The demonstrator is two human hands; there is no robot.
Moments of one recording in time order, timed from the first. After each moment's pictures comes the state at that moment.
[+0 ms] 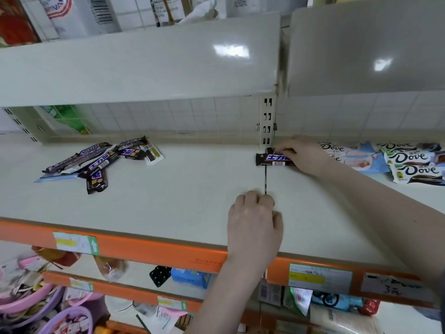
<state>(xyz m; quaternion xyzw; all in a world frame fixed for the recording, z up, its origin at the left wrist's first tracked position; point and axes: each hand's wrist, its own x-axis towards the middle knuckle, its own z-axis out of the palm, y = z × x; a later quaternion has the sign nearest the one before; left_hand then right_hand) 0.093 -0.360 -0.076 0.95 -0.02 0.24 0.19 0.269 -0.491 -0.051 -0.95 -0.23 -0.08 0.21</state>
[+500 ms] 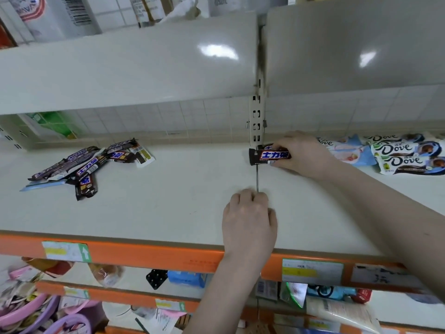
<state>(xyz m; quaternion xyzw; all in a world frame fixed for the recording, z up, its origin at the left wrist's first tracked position) 0.095 -0.361 -0.081 0.96 -0.03 0.24 0.14 0.244 -0.502 -0.043 -0.94 -0.27 -0.18 0.12</state>
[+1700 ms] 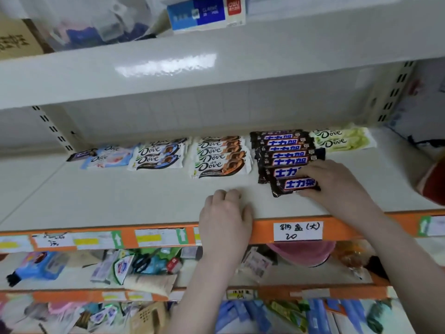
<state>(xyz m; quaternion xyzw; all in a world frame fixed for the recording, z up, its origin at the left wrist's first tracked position) 0.044 -0.869 -0.059 0.97 -0.01 0.20 0.16 0.101 -1.083 -0.052 -0.97 -0.16 -0.14 0.14</state>
